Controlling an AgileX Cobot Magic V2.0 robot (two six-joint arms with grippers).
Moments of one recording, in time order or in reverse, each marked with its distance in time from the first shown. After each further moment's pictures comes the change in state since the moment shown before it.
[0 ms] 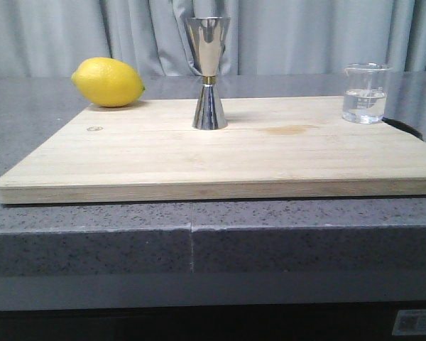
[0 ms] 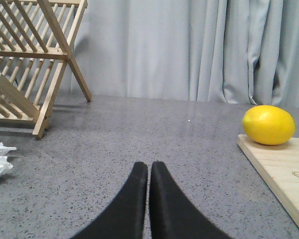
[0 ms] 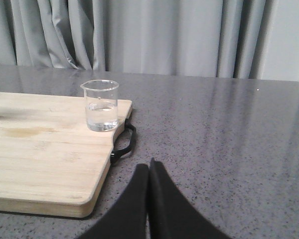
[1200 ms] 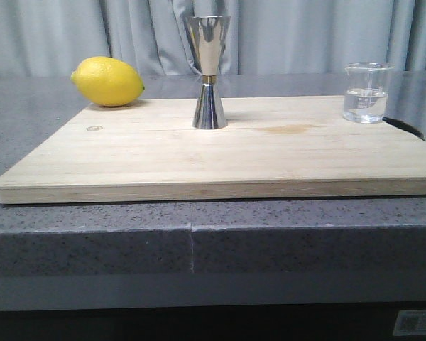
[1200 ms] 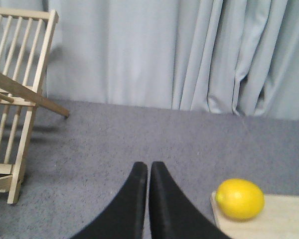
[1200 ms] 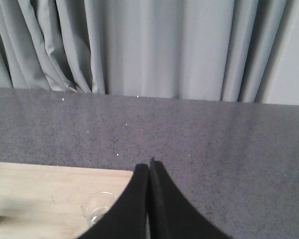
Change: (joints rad) left arm 0.000 0.887 -1.167 -0.215 0.636 0.193; right arm 0.000 0.847 -1.017 0.014 0.398 0.000
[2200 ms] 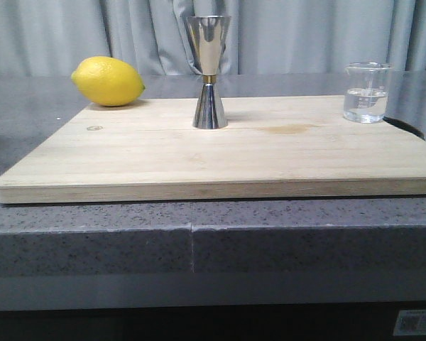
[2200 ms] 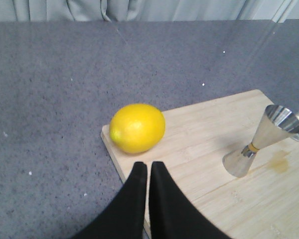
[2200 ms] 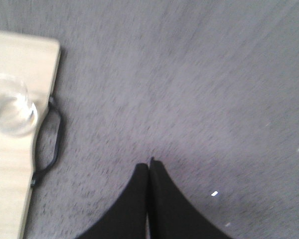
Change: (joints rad) left arm 0.210 0.394 0.083 -1.025 0.319 1.042; right arm -0.080 0.325 -0.184 -0.141 0.435 -0.060
